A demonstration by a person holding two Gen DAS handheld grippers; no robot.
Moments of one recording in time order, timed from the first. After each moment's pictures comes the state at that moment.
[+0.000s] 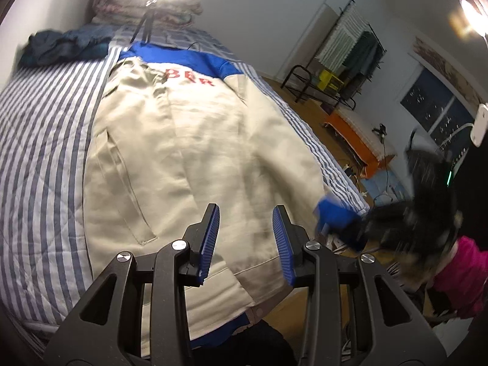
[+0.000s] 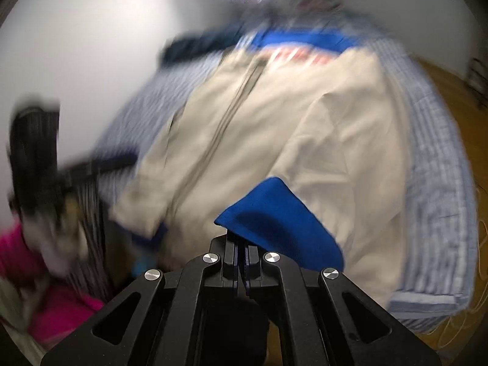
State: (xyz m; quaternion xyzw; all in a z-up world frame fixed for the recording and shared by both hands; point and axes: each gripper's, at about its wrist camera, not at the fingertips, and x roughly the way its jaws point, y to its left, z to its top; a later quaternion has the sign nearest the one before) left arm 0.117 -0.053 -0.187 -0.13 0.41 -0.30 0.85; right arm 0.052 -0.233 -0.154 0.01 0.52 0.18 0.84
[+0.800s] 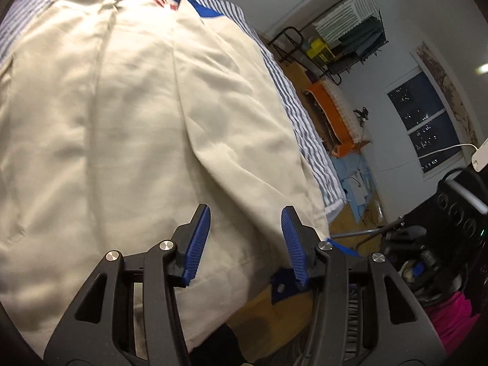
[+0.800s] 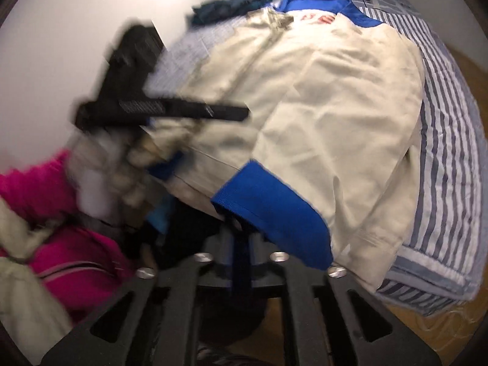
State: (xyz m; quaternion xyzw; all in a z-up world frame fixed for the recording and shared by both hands) left arm 0.161 -0.150 -0.242 -0.19 0.52 -0.36 0.75; right arm 0.009 -0.278 -0.145 0.04 0.54 0.26 0.80
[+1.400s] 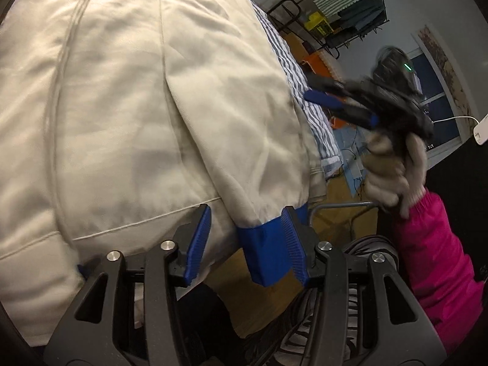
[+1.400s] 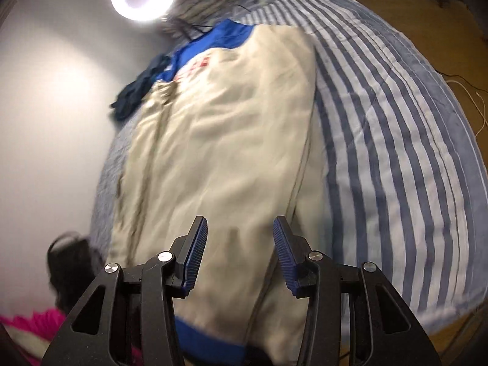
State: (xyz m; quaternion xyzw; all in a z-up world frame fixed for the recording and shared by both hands) left arm 0.123 -0.171 -0.266 -0.17 0.57 -0.38 0.71; right arm 0.125 -0.397 -0.181 0.23 0.52 0.10 0.82
